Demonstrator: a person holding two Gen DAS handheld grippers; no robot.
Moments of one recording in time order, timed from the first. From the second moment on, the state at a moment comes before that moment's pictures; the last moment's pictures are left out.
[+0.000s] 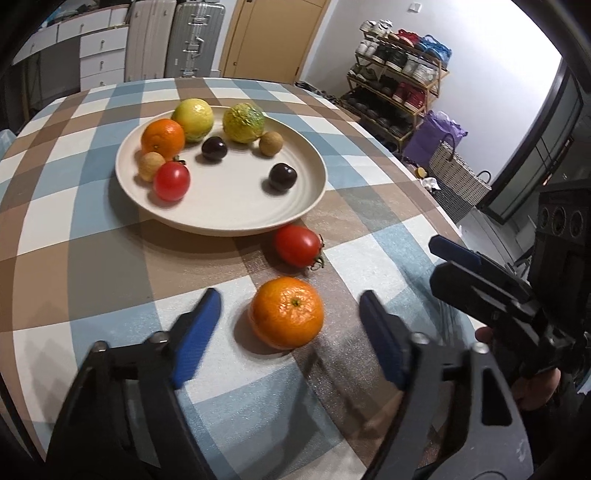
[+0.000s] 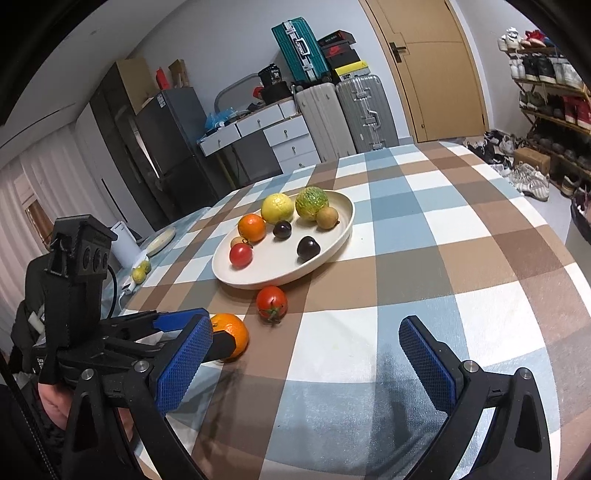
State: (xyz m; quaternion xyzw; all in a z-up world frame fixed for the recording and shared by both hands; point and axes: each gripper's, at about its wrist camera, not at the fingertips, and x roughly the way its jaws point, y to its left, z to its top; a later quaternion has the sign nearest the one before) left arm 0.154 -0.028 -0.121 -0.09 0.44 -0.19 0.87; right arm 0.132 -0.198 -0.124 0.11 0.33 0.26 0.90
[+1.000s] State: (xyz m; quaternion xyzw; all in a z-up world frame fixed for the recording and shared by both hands) left arm 0.123 0.057 -0.102 -0.17 0.39 -0.18 0.89; right arm 0.168 -0.156 -0.135 0.09 0.40 0.30 0.86
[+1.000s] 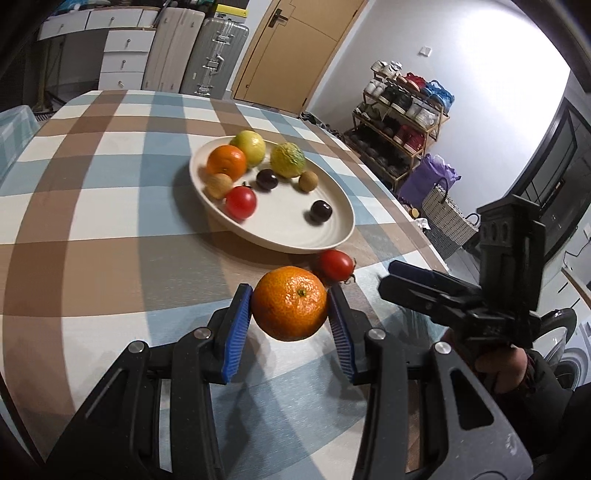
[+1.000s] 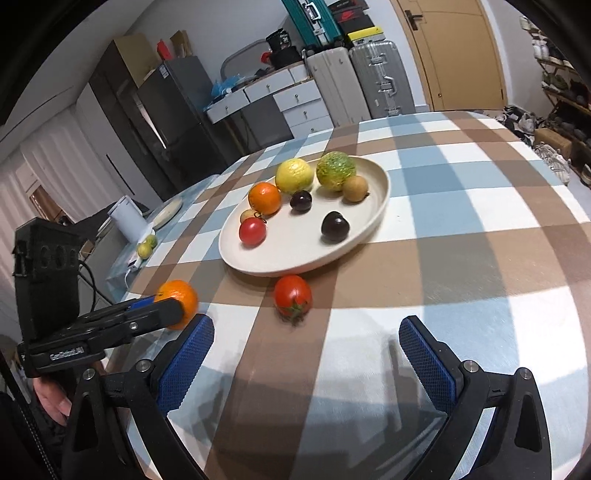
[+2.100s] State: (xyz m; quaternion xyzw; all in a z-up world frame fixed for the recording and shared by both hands) left arm 0.120 0.067 -0.104 -0.17 0.39 -0.17 0.89; right arm 0.178 -0.123 -0.141 0.04 0.42 0.29 0.86
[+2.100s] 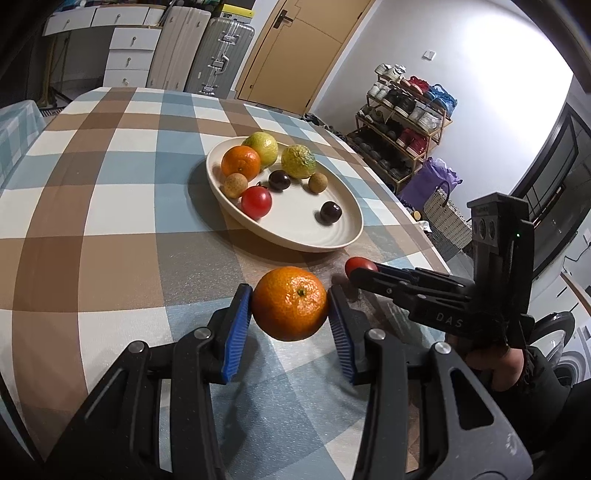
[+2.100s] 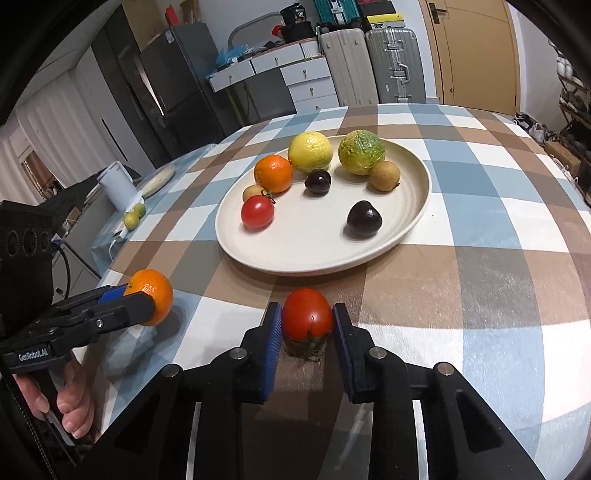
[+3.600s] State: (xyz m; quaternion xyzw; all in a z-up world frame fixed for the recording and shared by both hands) left arm 0.254 0.020 -0.083 -0.10 0.41 -0.16 0.89; right arm 0.269 -0.127 -0.099 0.10 0.40 0.34 0.85
